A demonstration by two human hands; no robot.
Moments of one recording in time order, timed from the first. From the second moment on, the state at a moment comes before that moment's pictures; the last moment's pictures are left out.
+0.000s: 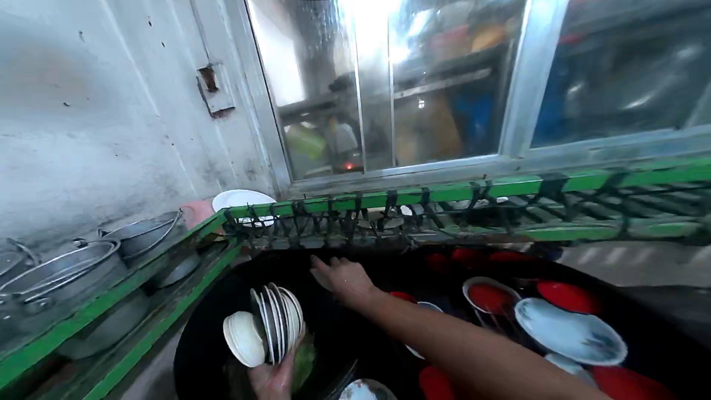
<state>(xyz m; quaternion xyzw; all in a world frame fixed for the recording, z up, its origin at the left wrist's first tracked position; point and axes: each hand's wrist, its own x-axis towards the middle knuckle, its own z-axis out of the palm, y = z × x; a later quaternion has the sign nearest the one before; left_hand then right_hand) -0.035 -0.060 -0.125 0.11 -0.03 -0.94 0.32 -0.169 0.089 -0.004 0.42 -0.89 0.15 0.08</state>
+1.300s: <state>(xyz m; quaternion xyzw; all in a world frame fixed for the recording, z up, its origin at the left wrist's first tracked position) 0.018 -0.023 -0.090 0.09 -0.14 -0.90 0.41 -0.130 0.098 -0.024 0.26 -0.82 0.45 -0.24</state>
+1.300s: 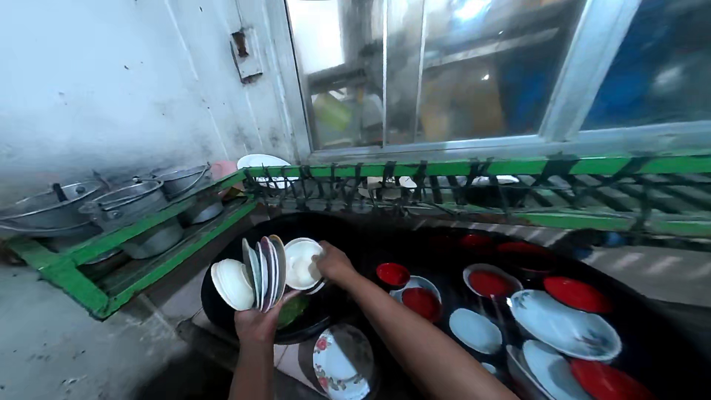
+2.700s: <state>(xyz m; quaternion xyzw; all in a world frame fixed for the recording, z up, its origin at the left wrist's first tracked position) 0.043 0.135 -0.197 0.39 -0.49 -0.69 0.37 -0.091 0.236 -0.052 0.28 -0.82 0.35 -0.35</state>
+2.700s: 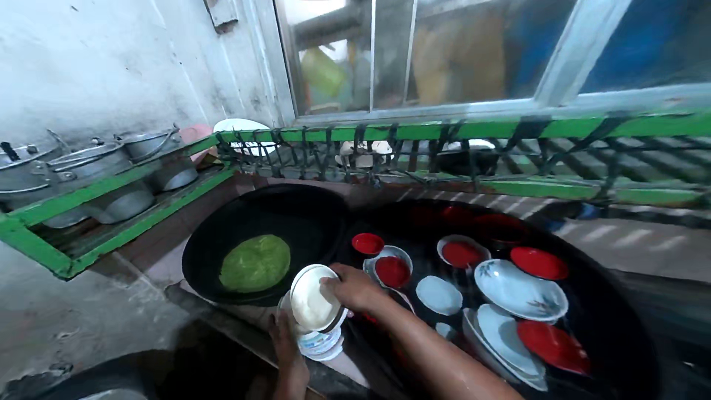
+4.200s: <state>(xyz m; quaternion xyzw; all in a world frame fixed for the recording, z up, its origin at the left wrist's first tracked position) 0.058 0.048 -0.210 0.34 -0.47 -0.81 0.10 -0.003 0.239 -0.204 -0.07 -0.71 0.62 -0.31</state>
